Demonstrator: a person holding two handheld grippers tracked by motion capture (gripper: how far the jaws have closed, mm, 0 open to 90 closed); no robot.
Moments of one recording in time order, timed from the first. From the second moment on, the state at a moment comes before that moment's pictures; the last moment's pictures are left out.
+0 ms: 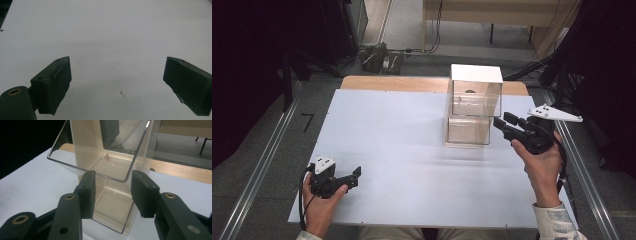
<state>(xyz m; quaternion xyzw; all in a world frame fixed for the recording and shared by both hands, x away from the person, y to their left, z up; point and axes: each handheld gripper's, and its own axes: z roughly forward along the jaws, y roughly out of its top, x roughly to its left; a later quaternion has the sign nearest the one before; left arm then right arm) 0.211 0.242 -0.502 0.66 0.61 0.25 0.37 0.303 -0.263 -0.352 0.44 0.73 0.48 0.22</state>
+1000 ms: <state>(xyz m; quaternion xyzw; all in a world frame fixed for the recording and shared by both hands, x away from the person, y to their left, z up) 0.210 0.243 -0.502 0.65 0.61 0.25 0.37 0.299 -0.269 -0.414 0.46 0.74 0.43 0.24</state>
